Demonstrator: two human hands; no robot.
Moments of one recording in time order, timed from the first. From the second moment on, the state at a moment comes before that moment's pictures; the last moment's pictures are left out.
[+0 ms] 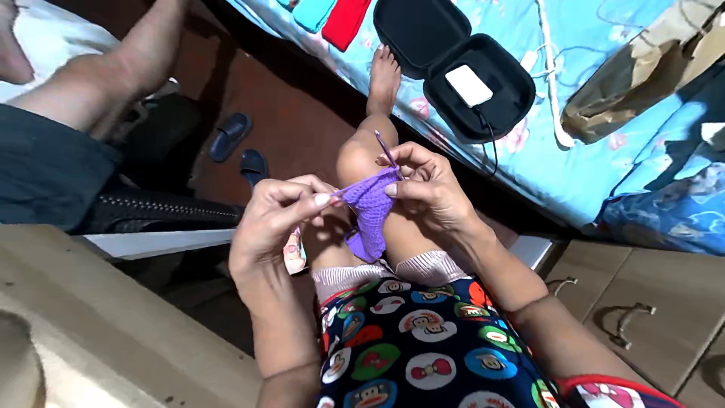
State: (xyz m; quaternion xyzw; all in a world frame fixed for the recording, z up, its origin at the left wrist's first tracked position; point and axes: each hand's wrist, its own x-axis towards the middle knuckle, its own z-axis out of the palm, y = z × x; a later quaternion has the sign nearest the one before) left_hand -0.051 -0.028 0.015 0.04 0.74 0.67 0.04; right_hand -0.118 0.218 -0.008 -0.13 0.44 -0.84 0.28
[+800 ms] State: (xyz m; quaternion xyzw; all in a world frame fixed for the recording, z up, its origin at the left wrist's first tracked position) left_hand -0.079 0.062 0.020 -0.08 0.69 0.72 -0.07; right_hand -0.146 0.231 -0.034 -0.18 0.49 -0.81 0.26
